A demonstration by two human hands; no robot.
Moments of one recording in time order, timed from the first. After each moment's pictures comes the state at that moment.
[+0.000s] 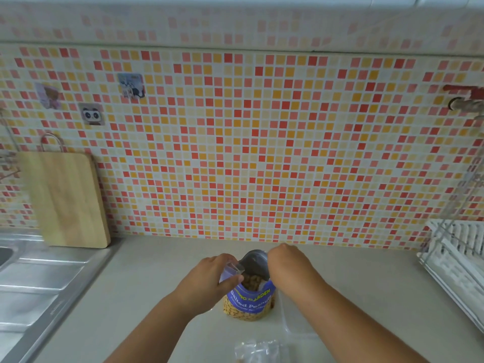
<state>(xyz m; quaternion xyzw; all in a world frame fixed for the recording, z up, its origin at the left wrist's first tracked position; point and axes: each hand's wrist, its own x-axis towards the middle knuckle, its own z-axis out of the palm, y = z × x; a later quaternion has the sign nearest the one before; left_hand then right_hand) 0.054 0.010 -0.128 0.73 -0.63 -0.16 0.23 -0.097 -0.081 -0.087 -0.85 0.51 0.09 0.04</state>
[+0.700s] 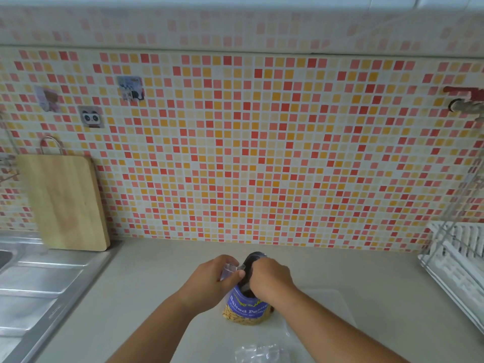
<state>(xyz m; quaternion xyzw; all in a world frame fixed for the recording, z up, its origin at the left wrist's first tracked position) 0.056 0.005 -0.134 0.74 -0.58 -0.21 0.28 -0.058 -0.078 -0.126 -0.80 0.57 0.10 0.14</state>
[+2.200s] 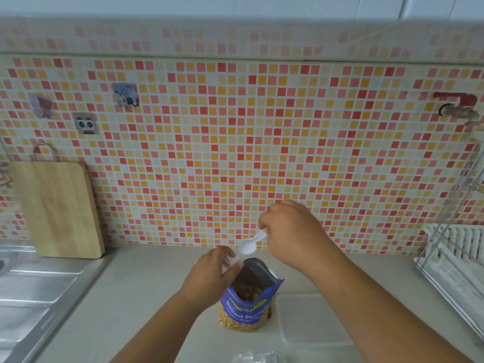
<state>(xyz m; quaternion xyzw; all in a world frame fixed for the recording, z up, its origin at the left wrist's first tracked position) 0.048 -0.019 -0.119 0.75 -0.57 -0.11 0.30 -0.117 -0.075 0.000 -0.92 0.34 -0.16 -0.06</state>
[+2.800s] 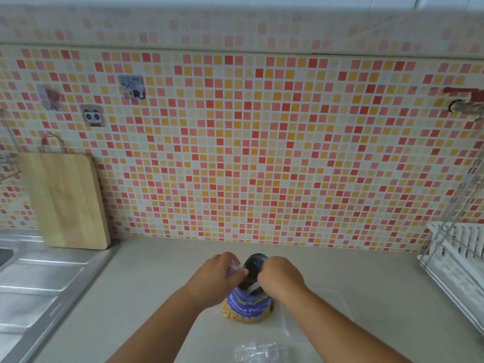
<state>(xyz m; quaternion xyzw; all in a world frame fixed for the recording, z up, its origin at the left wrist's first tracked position) 0.049 -0.012 -0.132 0.77 -0.57 -0.20 0.23 -0.078 -0.089 -0.125 -0.77 0.60 0.04 0.21</state>
